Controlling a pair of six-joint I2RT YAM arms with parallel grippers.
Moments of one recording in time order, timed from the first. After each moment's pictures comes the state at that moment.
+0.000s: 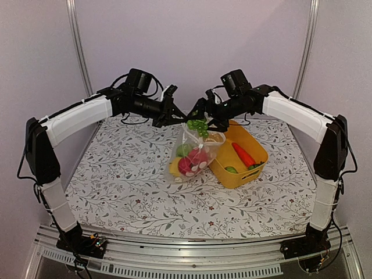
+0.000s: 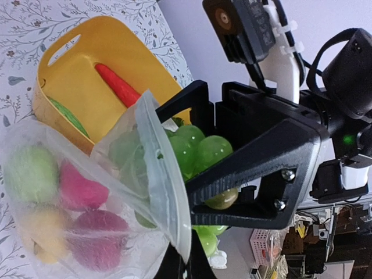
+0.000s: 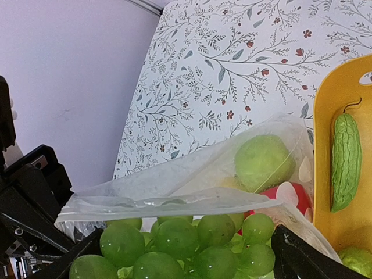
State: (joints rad) left arm -0.60 1.81 1.70 -0.51 0.69 -0.62; right arm 0.65 1.95 1.89 -0.65 -0.46 0.68
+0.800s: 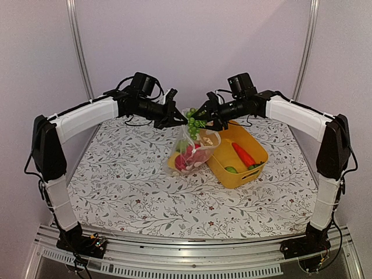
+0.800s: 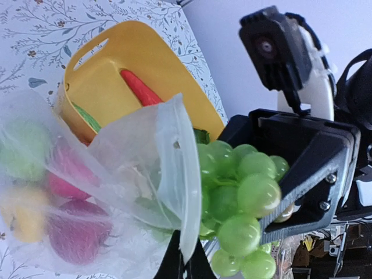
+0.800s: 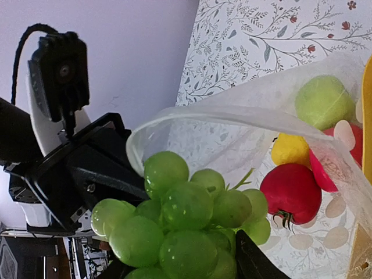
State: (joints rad) left arm -0.59 1.88 1.73 -0.50 0.62 -0.62; right arm 0.61 1.94 1.76 -0.44 -0.74 0.86
